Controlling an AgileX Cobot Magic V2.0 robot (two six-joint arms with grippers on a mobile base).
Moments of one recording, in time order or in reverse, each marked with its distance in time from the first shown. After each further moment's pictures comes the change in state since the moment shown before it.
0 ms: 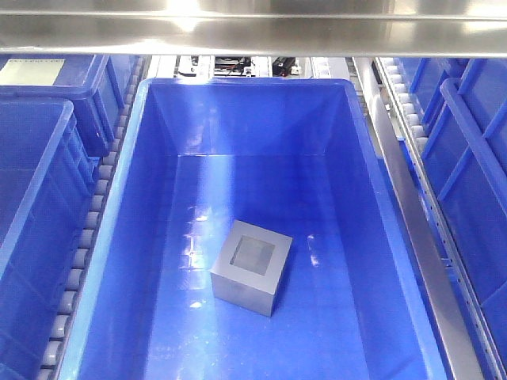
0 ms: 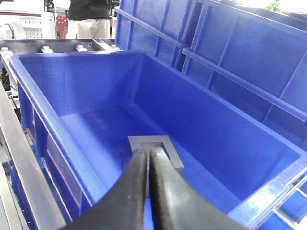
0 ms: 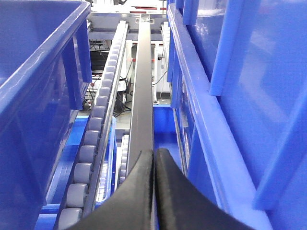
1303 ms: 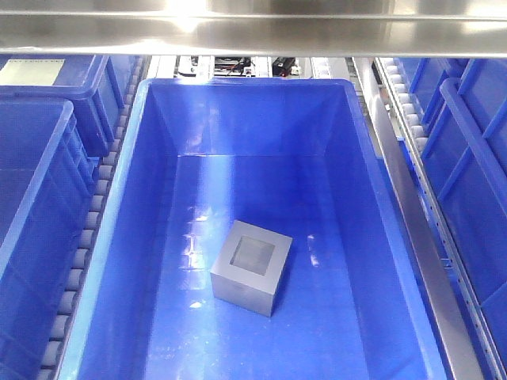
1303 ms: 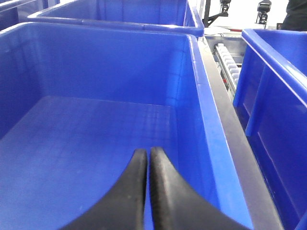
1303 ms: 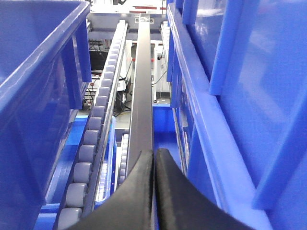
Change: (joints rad) left arm 0.771 -0.168 0.424 0.036 -0.279 0.037; right arm 0.000 0.000 0.000 0.000 0.000 0.000
